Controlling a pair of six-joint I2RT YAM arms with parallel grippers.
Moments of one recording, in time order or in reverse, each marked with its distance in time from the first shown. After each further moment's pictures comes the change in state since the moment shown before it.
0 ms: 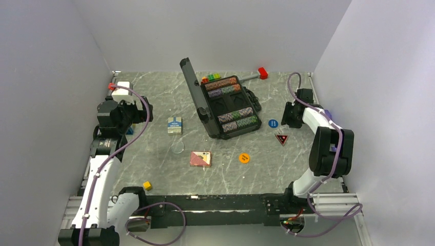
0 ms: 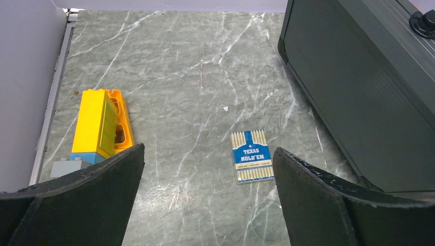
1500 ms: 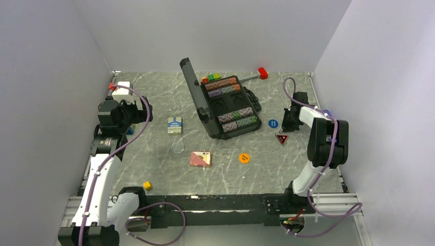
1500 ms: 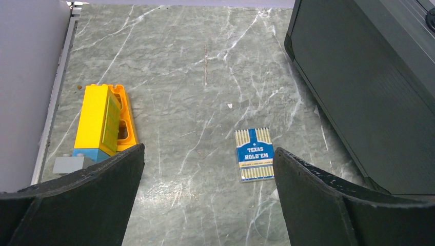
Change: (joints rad) left arm 0.000 0.014 0.000 -0.006 -0.019 0.000; right arm 0.010 0.129 0.005 -0.004 0.010 -0.020
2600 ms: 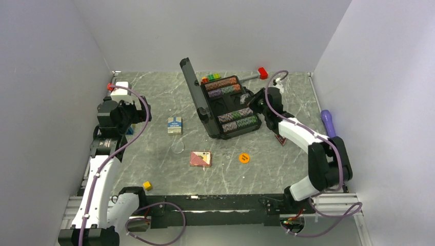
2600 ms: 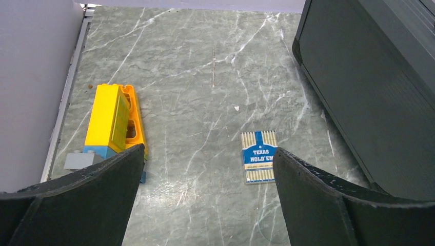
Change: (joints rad) left arm 0.000 -0.013 0.000 -0.003 -0.036 0.000; right arm 0.425 -0.294 -0.166 0.640 0.043 0.681
